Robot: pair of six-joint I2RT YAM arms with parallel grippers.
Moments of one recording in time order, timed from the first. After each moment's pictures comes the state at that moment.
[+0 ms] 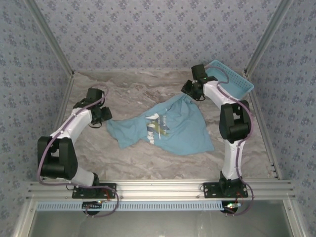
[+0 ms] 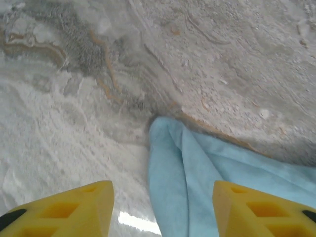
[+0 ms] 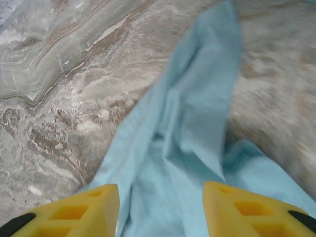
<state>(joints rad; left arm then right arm) -0.14 1.39 1.01 -0.73 -0.08 -0.51 0.24 1.93 1.57 -0.62 -0.10 0.71</state>
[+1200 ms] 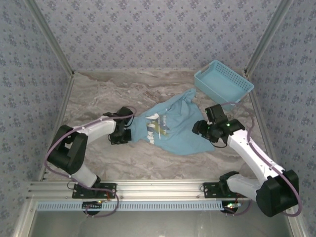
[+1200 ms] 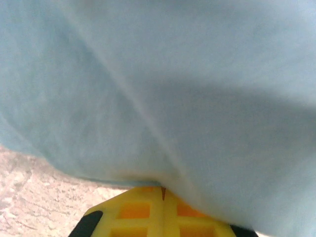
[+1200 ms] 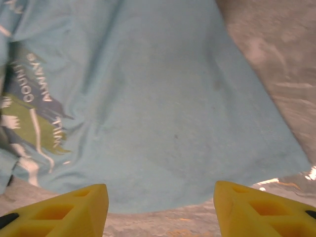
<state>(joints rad) -0.49 1.54 0.89 -0.79 -0.09 -0.64 0.34 1.08 0.81 -0.82 -0.07 0.76</state>
